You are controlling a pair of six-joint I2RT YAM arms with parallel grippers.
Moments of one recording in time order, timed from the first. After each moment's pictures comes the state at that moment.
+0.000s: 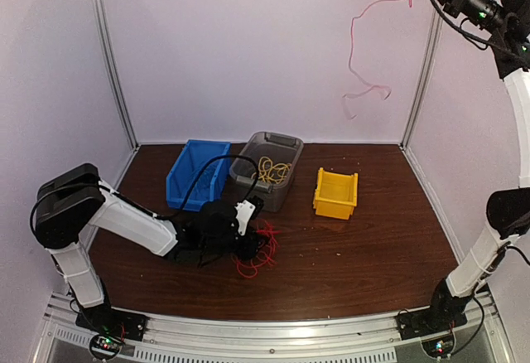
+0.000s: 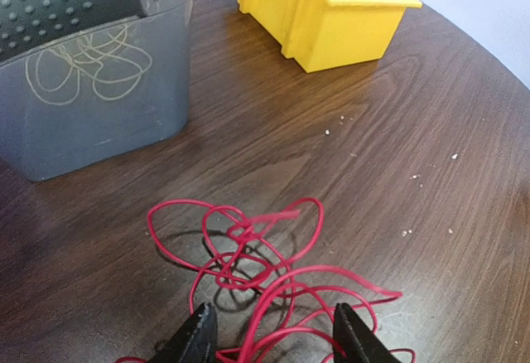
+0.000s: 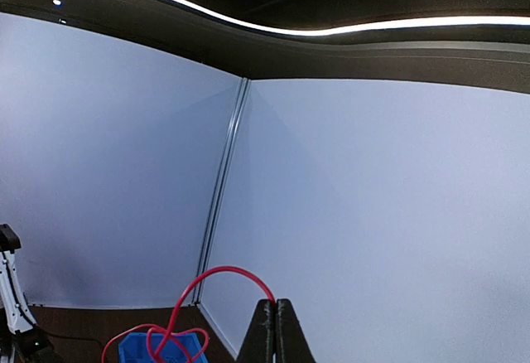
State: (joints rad) left arm -1.01 1.78 0.75 0.47 -0.09 -0.26; right arm -0.02 1.63 2.39 -0.18 -0.96 0.19
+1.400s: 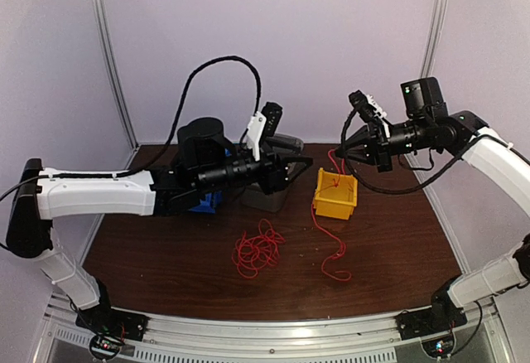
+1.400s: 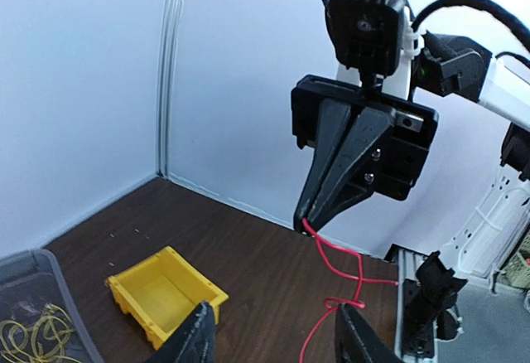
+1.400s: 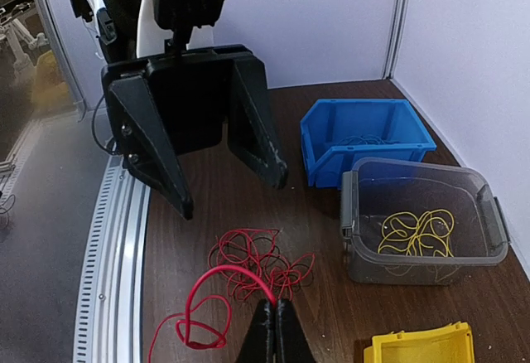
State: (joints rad) left arm -1.04 1.56 1.18 0.40 0.17 -0.17; right arm 0.45 1.29 1.37 -0.66 -0.87 -0.46
